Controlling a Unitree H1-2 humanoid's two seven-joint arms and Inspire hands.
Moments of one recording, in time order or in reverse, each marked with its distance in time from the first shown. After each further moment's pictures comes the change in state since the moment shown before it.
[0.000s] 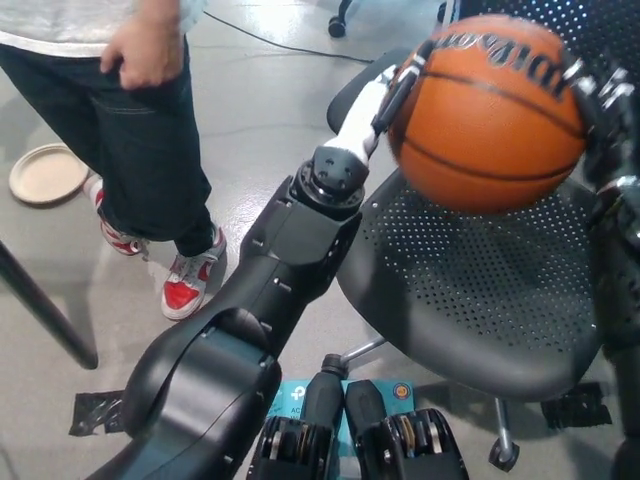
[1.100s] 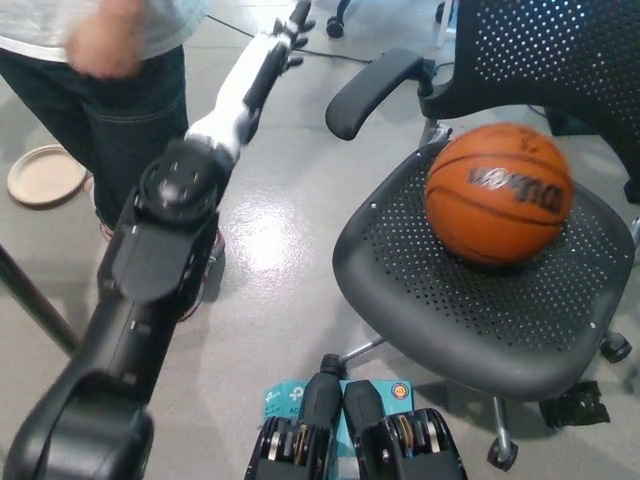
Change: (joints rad) left_arm 0.319 0.254 0.031 -0.584 -0.024 -0.055 -0.230; right_arm 0.120 -0.237 -0.026 -0.369 -0.007 -0.047 0.123
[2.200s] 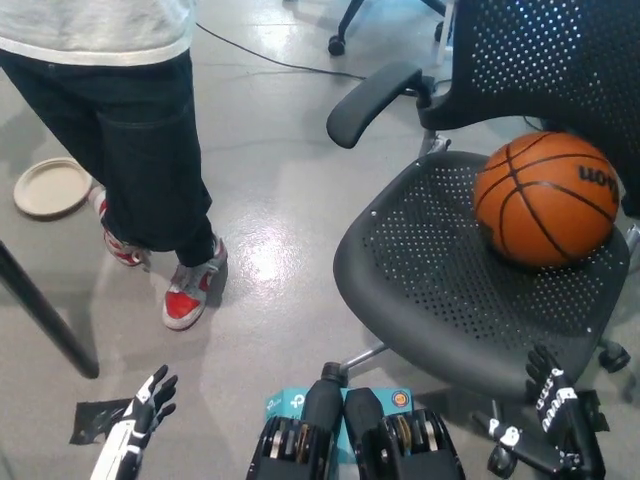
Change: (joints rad) left_arm 1.027 0.034 0.119 -0.477 -0.027 -0.282 -0.020; right_arm 0.736 0.336 0.270 0.069 -0.109 -0.299 0.046
